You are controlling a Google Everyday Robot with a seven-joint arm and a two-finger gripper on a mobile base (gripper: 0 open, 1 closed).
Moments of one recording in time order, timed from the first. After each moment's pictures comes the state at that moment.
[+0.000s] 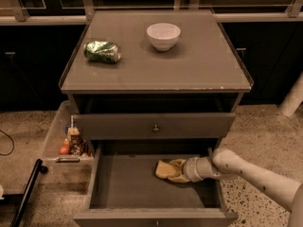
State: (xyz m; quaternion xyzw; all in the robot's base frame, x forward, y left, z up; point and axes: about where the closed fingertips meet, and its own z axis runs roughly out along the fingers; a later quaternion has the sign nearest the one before) arm 0.557 -0.122 0.370 -0.57 0.70 0.24 0.35
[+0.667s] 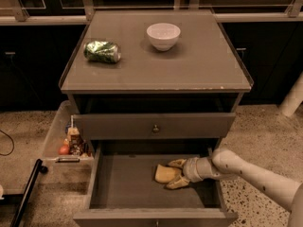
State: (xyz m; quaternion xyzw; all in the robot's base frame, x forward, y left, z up) arm 0.557 -0.122 0.370 -0.57 0.70 0.24 0.35
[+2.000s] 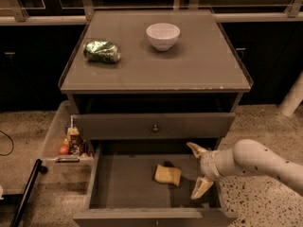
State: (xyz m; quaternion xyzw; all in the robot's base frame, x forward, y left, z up) arm 0.501 -0.167 0.513 -0.68 0.65 0.10 0.33
